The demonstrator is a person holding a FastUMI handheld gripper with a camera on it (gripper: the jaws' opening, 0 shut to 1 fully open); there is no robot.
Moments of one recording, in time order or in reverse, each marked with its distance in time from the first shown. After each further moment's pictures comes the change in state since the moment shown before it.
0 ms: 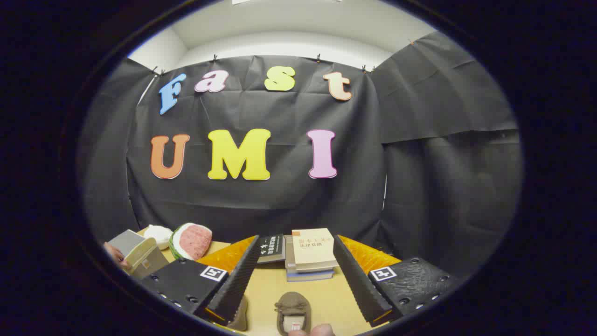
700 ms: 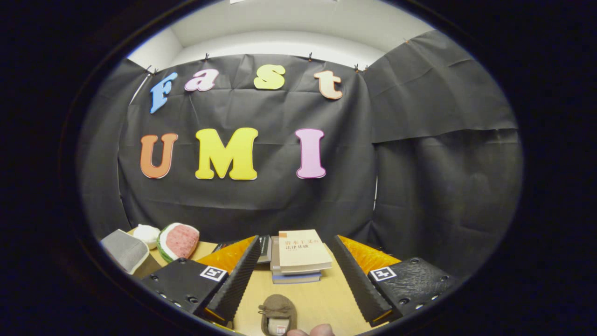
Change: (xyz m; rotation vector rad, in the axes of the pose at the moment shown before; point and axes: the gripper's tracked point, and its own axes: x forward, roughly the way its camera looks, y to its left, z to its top) arm 0.011 -0.028 0.004 0.008 -0.002 -0.040
